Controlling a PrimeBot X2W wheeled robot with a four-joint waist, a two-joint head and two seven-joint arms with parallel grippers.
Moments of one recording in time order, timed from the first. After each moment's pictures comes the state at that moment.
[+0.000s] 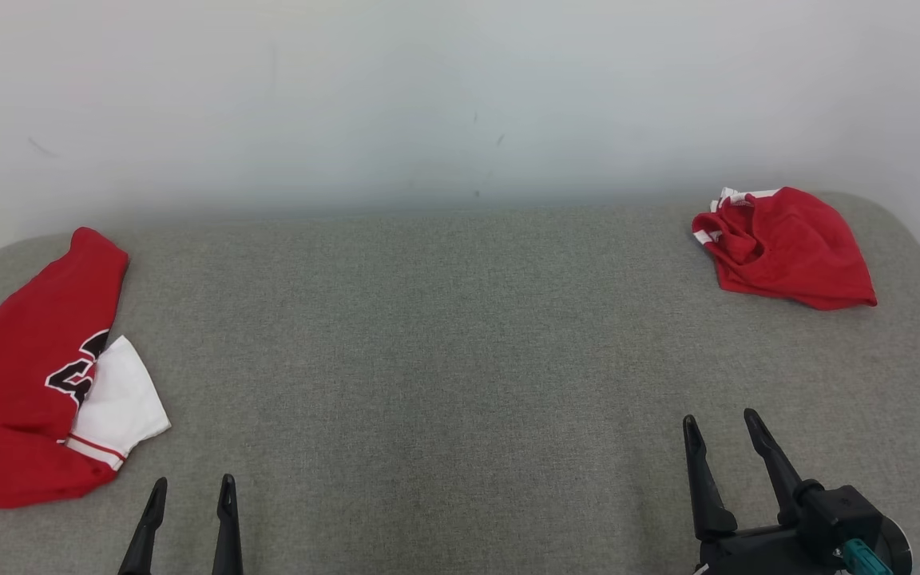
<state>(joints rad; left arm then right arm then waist) 0.01 0.05 0.01 0.00 -0.06 0.04 -0.26 -0.05 -0.10 0.19 0.11 0.09 0.13 -0.26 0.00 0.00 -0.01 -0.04</state>
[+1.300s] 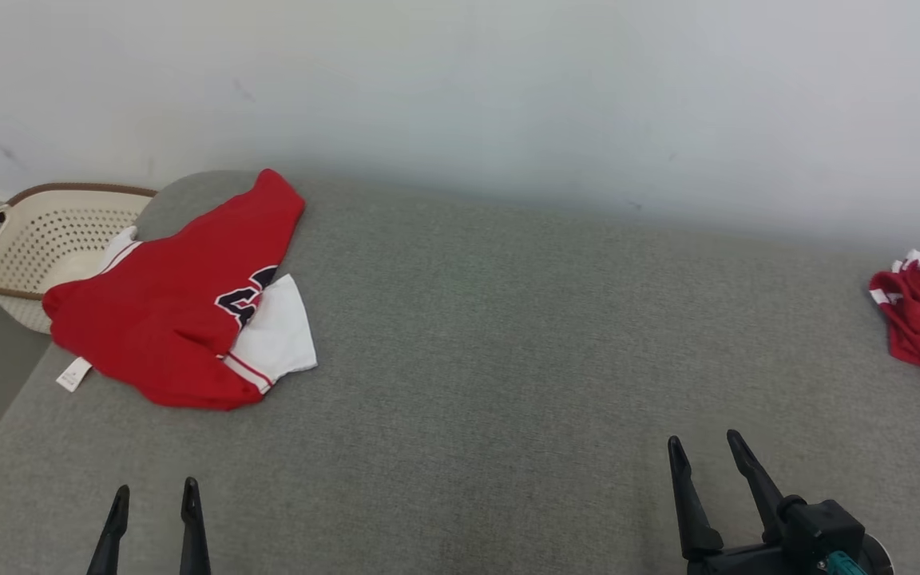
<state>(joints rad) 0.02 0.05 0.08 0.00 -0.08 0.05 -0.26 -0.03 -0.09 0.21 0.15 0.11 0.13 -0.26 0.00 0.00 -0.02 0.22</state>
